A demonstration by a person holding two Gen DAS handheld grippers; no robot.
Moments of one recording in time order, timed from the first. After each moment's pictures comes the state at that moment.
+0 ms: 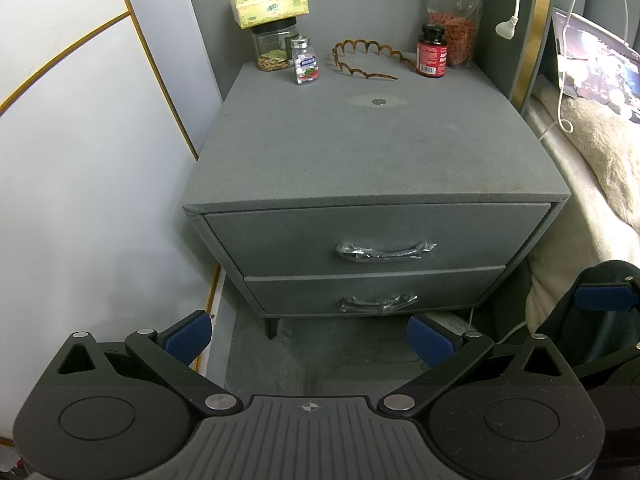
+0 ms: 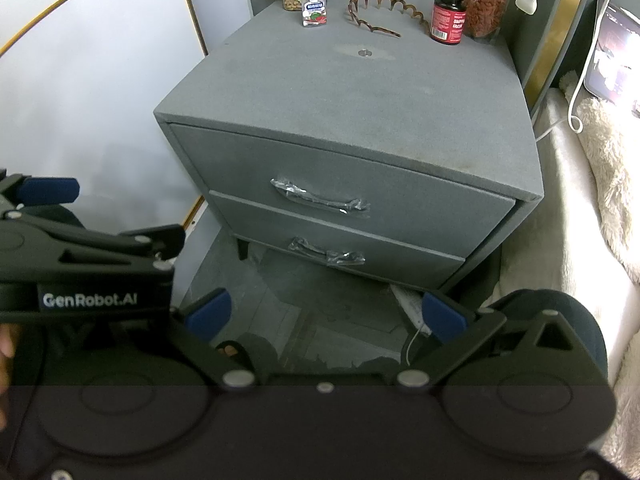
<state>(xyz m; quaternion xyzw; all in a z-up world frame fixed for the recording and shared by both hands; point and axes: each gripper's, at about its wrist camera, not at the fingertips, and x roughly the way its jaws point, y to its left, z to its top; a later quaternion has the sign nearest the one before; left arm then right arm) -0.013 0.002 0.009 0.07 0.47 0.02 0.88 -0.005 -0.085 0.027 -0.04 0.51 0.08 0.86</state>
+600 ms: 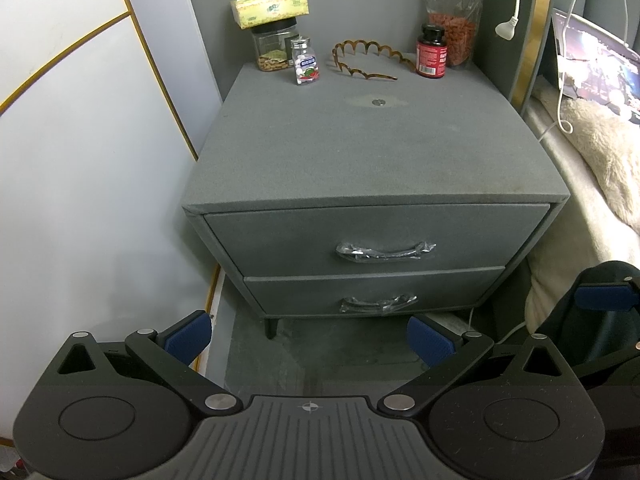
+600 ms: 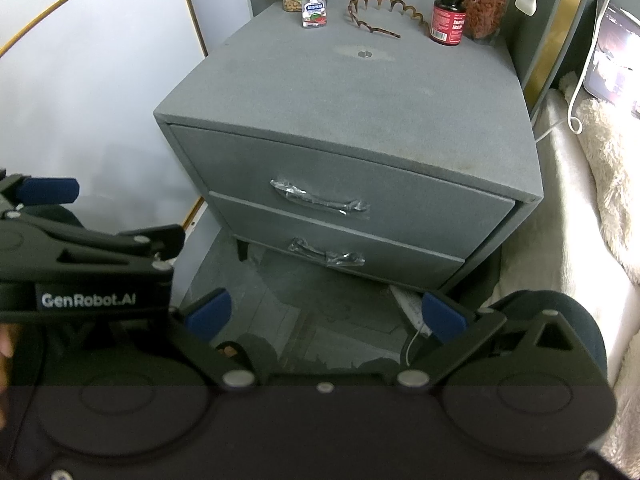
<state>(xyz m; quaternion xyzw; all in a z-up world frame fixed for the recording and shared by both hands) -0.013 0.003 0.008 0.07 0.47 0.02 0.88 -0.003 -0.086 0.027 -0.04 0.50 0.09 0.86</state>
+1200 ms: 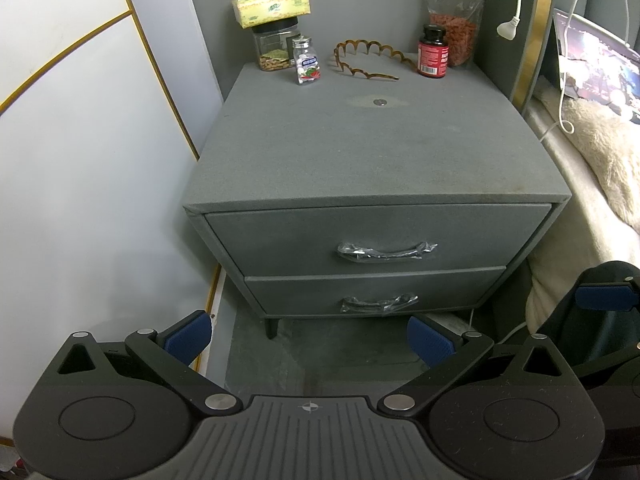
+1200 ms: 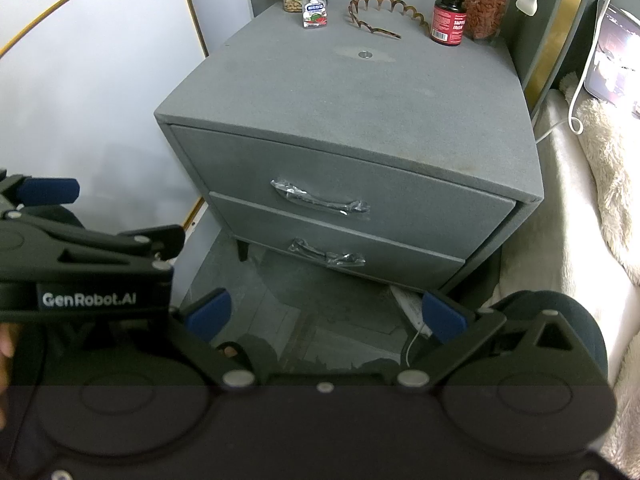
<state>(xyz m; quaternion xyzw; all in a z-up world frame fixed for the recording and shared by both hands) -0.015 0.009 0.011 0.06 0.47 0.02 0.88 -0.003 -0.087 0.030 -0.04 0.50 0.09 0.86</state>
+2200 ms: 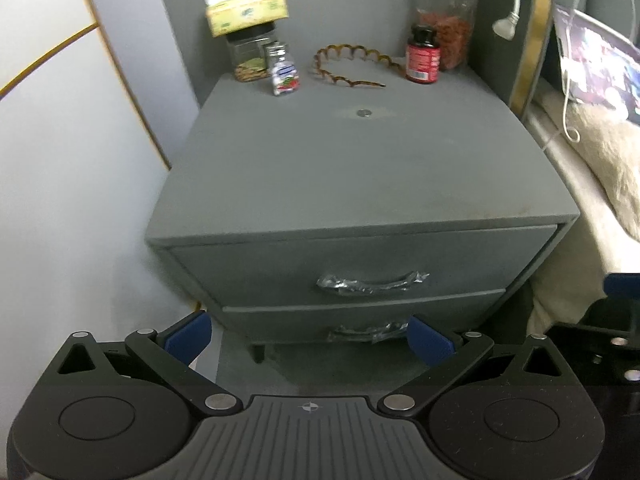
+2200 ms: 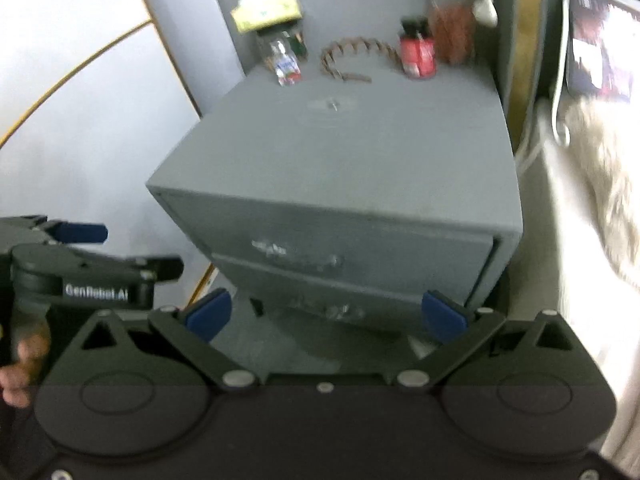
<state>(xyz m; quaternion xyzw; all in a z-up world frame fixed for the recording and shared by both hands) 0.035 -0.019 -0.010 0.09 0.46 -0.01 0.89 0.023 -0.184 0.023 0.06 0.46 0.14 0.87</state>
